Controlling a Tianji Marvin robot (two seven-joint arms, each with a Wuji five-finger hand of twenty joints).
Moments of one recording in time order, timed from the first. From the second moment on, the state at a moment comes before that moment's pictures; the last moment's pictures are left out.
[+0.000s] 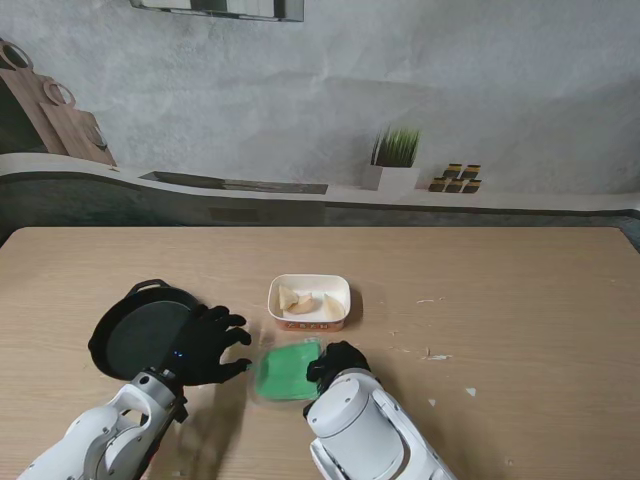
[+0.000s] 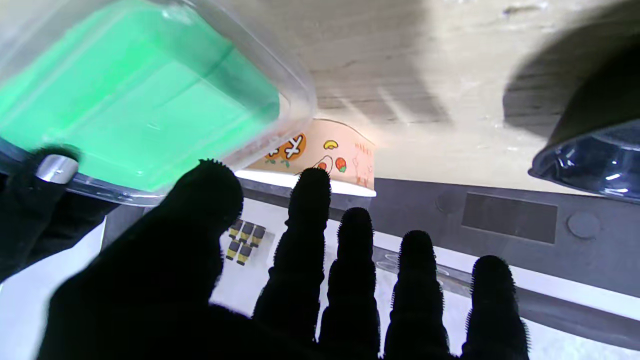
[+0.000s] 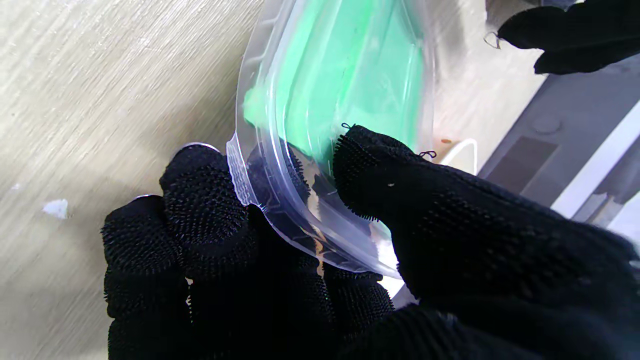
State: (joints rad) left arm 1.74 -1.06 -1.26 -1.59 1.05 -0.22 0.22; right arm -1.66 -1.47 0.96 -1.78 -0.26 0.96 -0.33; left_hand 0.57 -0.35 0.59 -0.08 0.63 0.07 0.57 0.37 0.43 0.08 0.41 0.34 0.19 0.16 0.40 0.49 -0.08 0.32 0.56 0.42; right_hand 0.67 -0.80 1.18 -0.29 0.68 0.07 1.28 0.27 1.10 0.19 1.13 0.39 1.11 0.24 1.28 0.49 0.62 0.39 1.60 0.64
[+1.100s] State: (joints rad) left arm 1.68 -1.09 -1.23 -1.49 0.91 -0.15 0.34; right arm -1.53 -1.39 0.92 -1.80 -0.02 0.76 -0.46; left_hand 0.58 -0.20 0.37 -0.07 0.39 0.14 0.45 0.34 0.37 0.11 0.42 0.39 0.20 0.18 0.43 0.55 -0.08 0.33 0.56 0.44; right_hand 0.68 -0.80 1.20 -0.29 0.68 0.06 1.26 0.37 1.08 0.20 1.18 0.47 1.11 0.24 1.36 0.54 0.60 0.40 1.61 0.68
